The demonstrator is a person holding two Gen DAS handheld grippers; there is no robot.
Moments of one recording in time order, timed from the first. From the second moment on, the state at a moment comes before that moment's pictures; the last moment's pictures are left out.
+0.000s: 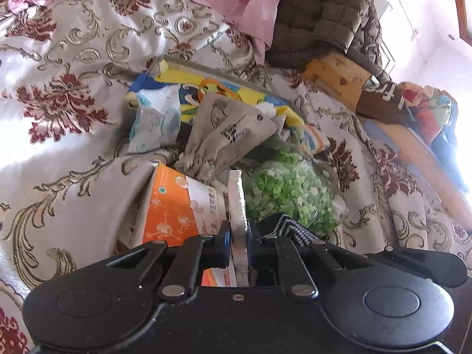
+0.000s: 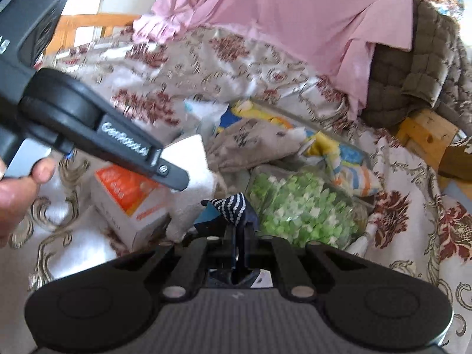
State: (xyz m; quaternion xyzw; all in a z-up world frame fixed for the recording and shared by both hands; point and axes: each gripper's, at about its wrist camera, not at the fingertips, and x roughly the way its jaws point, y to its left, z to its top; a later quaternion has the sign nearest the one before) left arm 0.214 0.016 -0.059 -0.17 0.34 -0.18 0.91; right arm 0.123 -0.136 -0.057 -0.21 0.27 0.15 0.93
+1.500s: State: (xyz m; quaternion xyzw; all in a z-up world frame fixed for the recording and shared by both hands) left arm 0.442 -0.072 -0.003 -0.12 0.30 -0.17 0.93; right arm 0.373 -0.252 -0.046 0.05 0.26 0.06 0.96
